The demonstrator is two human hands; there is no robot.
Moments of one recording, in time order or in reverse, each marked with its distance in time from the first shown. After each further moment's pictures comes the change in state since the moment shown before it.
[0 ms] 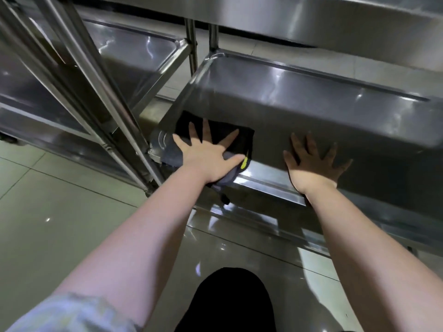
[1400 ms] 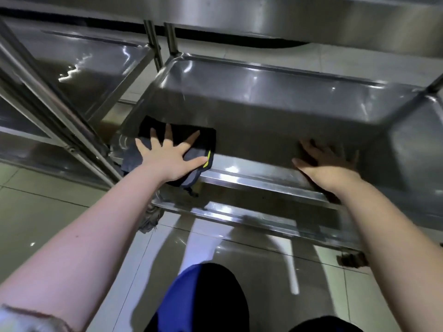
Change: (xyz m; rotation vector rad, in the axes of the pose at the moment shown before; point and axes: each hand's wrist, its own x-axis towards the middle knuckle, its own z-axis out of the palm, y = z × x) left_hand -0.024 0.004 0.003 0.024 -0.078 -0.038; right_hand -0.024 0.134 -0.026 0.027 -0.044 -0.080
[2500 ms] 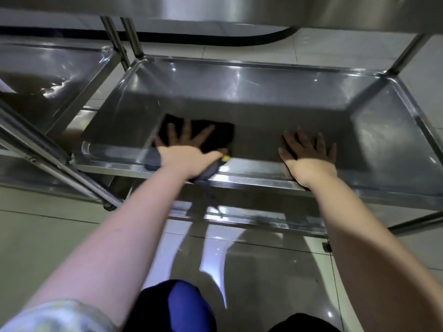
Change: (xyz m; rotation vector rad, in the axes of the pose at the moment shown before) left_hand 0.006 0.113 0.015 0.013 0.128 0.073; right_hand -0.015 0.032 0.012 0.012 0.053 0.097
